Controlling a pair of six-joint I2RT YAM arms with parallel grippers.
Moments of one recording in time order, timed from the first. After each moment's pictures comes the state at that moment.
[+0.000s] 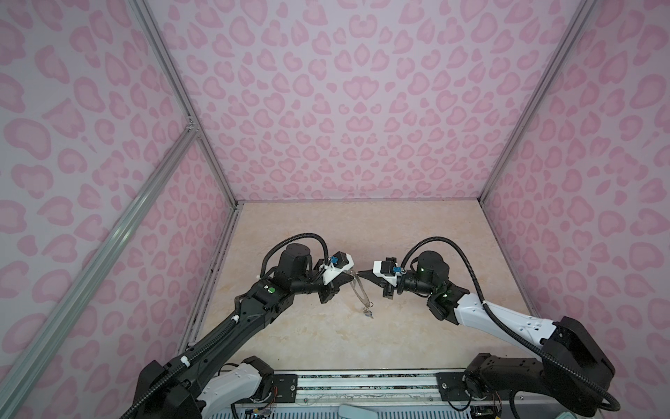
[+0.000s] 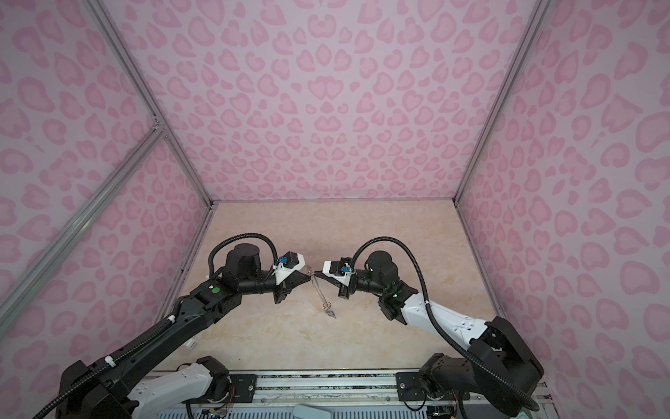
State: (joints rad) left arm -0.56 1.09 0.80 -0.25 0.63 0.39; right arm 0.67 1.27 0.64 0.52 -0.67 -0.34
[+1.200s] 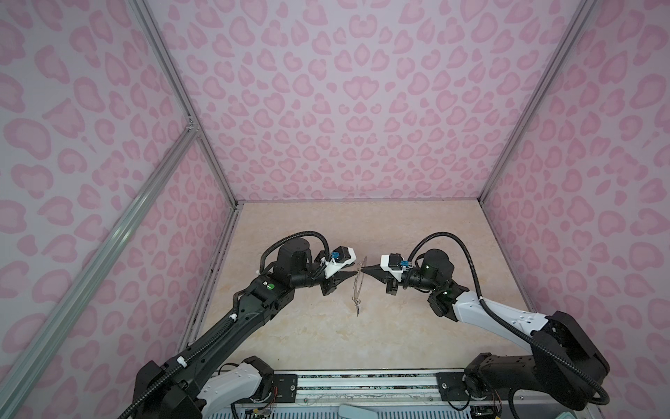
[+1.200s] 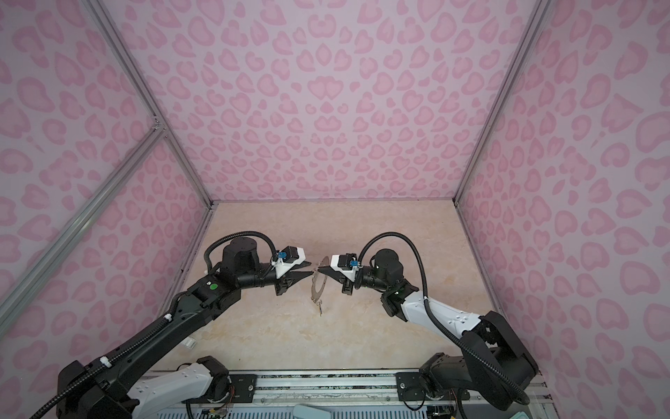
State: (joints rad) left arm -0.58 1.10 0.87 -0.21 0.60 0.45; right arm 0.61 1.32 0.62 0.67 -0.77 -0.24
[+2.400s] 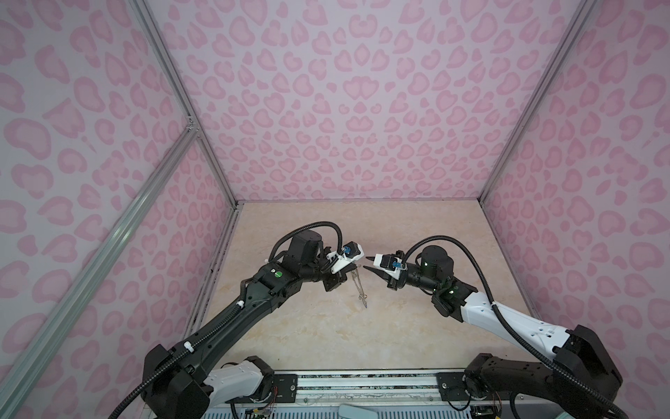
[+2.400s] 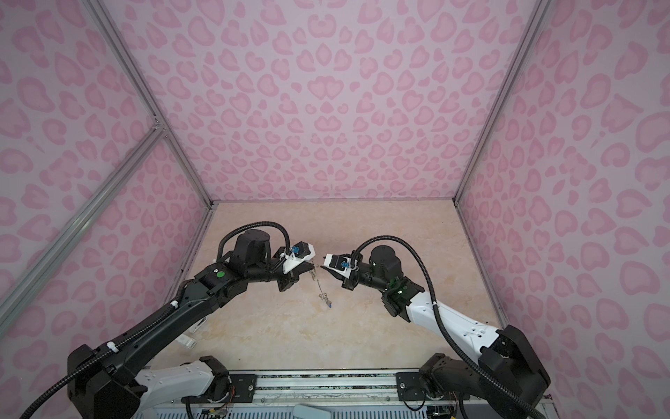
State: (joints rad) left arm -0.62 1.20 1.04 -0.45 0.43 0.50; right arm 0.67 1.22 0.71 0.33 -0.47 -0.52
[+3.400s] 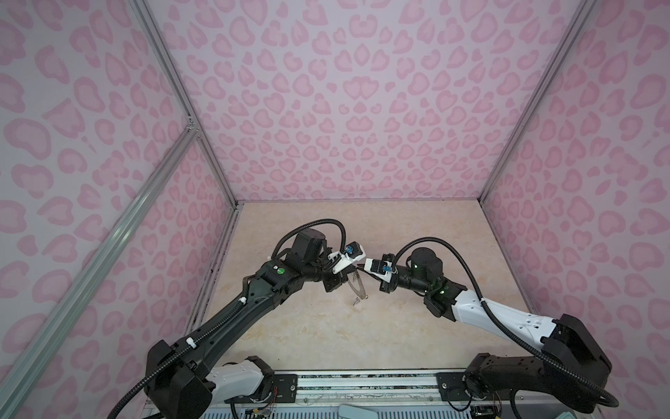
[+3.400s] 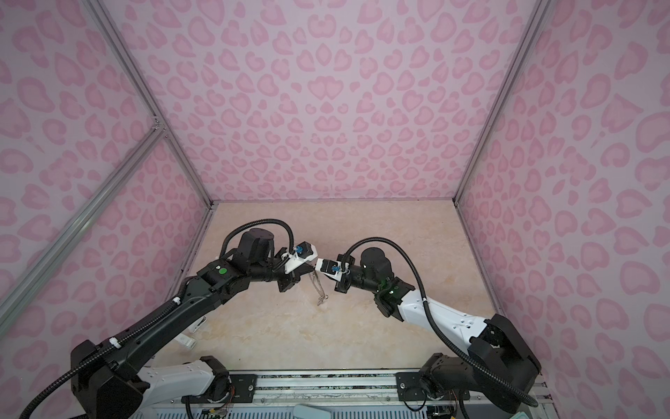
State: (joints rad) left arm -0.63 1.23 1.07 -0.51 0.42 0.50; right arm 0.71 1.30 0.72 0.38 -0.46 -0.51
